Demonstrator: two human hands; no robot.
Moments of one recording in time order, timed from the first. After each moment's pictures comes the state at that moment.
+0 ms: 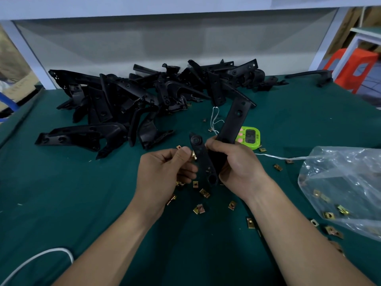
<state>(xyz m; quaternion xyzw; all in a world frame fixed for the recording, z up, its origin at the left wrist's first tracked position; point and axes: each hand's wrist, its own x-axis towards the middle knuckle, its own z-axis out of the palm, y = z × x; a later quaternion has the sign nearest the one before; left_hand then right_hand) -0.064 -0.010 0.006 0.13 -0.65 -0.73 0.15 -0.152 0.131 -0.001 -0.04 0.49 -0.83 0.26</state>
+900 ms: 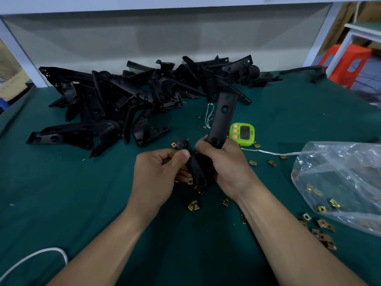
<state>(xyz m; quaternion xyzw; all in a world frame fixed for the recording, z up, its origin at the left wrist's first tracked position) -0.063 -0.006 0.000 0.11 -0.71 -0.67 0.18 -0.141 0.124 -0.007 -0.07 0.61 -0.77 0.15</state>
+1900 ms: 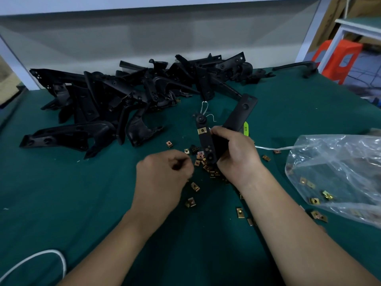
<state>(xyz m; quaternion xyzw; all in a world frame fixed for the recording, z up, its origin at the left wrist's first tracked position) -0.055 0.008 0.002 0.13 -0.85 -0.48 0.19 -0.162 0.142 0.001 0.08 0.44 -0.88 0.17</state>
